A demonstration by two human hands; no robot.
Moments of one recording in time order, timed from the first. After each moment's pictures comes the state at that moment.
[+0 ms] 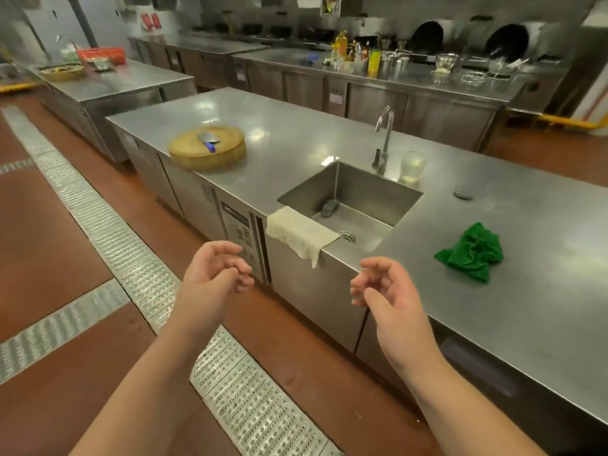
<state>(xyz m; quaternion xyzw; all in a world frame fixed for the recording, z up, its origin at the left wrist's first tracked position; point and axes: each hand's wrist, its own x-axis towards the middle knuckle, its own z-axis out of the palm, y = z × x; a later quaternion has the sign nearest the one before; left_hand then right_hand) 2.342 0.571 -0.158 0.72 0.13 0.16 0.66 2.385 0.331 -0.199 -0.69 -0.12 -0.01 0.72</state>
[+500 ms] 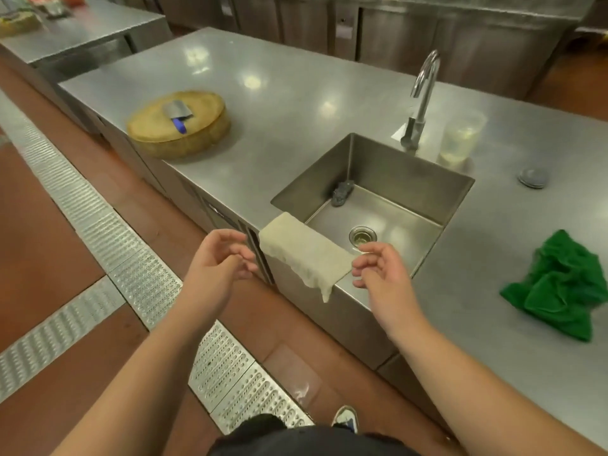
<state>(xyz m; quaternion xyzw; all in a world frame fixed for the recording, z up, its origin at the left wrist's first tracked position) 2.666 0.647 -0.236 0.73 0.19 0.10 0.64 2.719 0.411 -0.300 -0.70 0.01 0.07 0.71</state>
